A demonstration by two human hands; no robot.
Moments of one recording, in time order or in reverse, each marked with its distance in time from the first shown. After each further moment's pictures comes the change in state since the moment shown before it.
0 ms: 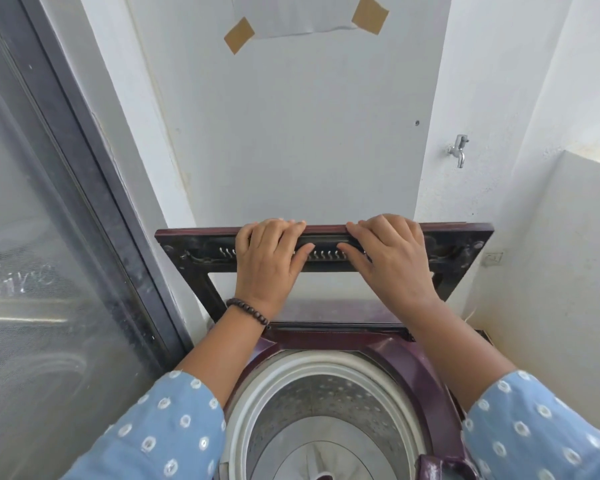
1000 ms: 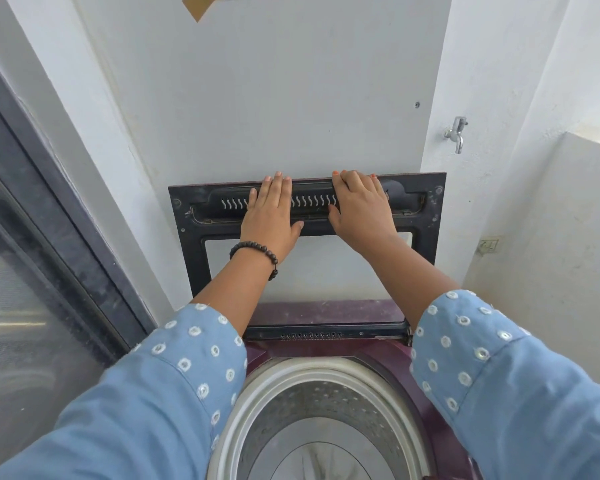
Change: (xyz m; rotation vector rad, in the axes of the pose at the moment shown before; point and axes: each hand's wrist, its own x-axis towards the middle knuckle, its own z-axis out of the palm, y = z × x) left_hand 0.064 -0.024 0.096 0.072 -0.682 -0.168; right_hand 0.054 0.040 0.098 -0.022 -0.592 0.243
